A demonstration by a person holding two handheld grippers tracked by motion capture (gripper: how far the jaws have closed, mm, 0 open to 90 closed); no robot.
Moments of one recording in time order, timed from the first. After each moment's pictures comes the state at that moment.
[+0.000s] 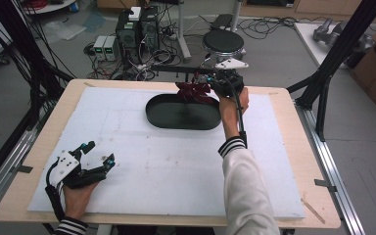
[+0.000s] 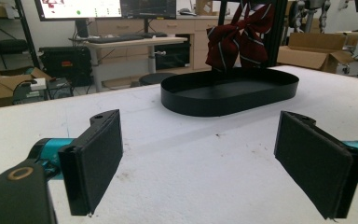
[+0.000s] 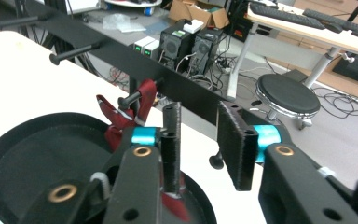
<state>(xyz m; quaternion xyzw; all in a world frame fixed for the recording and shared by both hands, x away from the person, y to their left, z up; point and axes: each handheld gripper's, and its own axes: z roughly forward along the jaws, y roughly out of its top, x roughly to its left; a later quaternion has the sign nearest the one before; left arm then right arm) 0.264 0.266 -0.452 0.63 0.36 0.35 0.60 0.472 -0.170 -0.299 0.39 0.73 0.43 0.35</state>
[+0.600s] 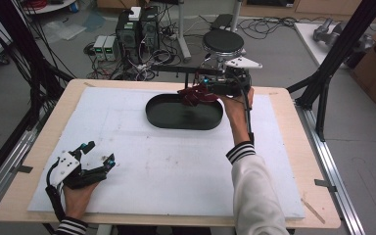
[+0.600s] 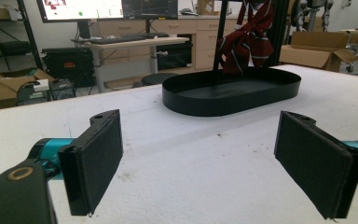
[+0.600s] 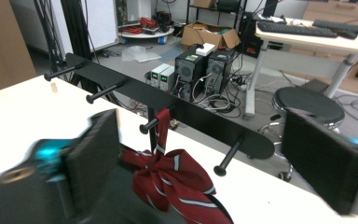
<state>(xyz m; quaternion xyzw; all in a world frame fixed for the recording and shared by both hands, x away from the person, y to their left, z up) 0.263 0.265 -0.452 0.63 0.36 0.35 0.59 0.455 -0.184 -0.284 0.40 0.71 0.50 0.31</state>
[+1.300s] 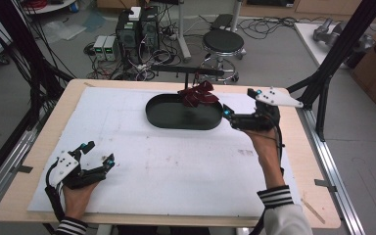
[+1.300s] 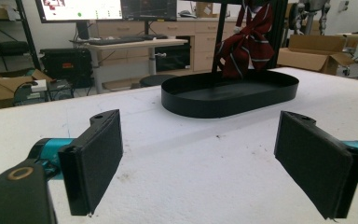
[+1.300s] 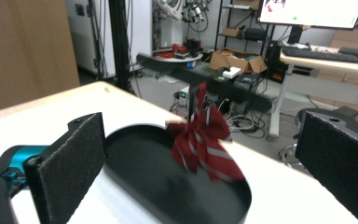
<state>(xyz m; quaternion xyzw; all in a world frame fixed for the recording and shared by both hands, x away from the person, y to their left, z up) 0.263 0.266 -0.453 0.63 0.36 0.35 0.60 0.345 -0.243 -0.298 0.34 0.69 0.56 0.30</state>
